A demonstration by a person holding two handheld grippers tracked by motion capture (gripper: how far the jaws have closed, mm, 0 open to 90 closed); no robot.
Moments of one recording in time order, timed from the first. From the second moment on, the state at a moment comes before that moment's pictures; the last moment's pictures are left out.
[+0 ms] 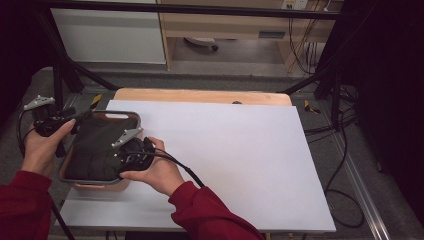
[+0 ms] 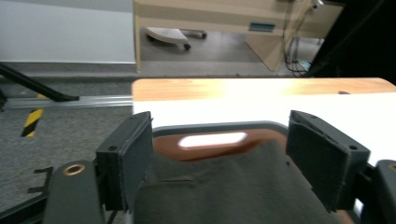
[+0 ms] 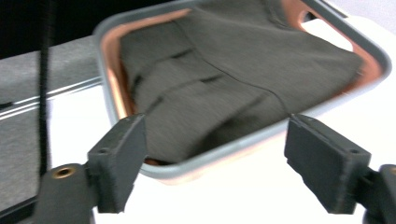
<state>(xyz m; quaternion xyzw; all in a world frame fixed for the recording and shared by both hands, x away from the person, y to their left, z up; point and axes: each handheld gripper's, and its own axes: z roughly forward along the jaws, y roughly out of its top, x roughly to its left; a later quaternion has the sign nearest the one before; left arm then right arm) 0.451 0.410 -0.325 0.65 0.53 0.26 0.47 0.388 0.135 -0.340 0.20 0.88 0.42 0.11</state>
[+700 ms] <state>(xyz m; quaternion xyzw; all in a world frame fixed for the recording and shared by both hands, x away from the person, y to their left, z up) 0.410 0.352 -0.323 0.64 0.51 0.29 0.50 0.400 0.078 -0.345 0.26 0.85 0.44 0.14</state>
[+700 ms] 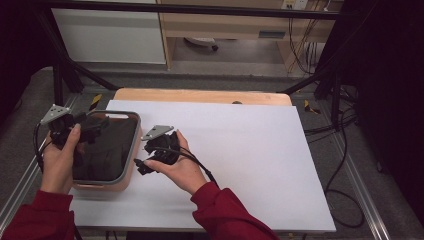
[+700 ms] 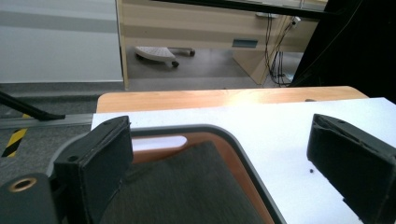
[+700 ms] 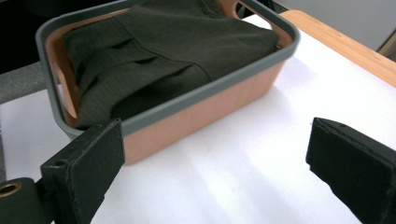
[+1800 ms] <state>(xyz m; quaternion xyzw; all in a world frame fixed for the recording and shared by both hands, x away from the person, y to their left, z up) 0.359 0.299 -0.370 0.66 0.48 0.28 0.51 0.417 0.024 -0.323 0.29 0.82 0.47 0.16</state>
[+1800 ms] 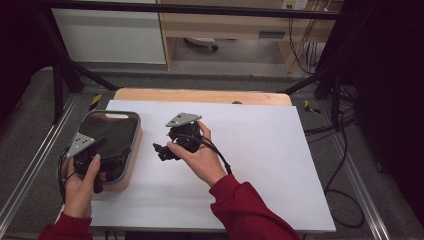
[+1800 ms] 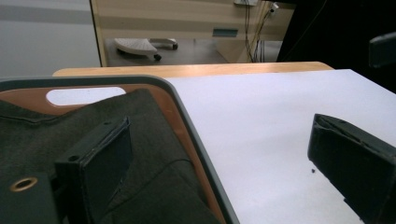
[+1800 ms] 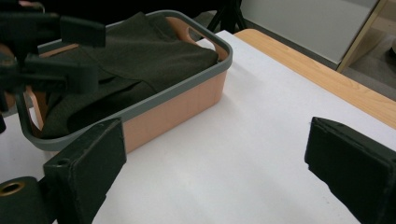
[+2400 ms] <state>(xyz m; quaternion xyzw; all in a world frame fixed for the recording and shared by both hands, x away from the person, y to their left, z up) 0.352 0.304 -0.392 0.67 0.47 0.28 0.51 0.427 -0.005 -0.324 0.32 0.80 0.47 0.18</state>
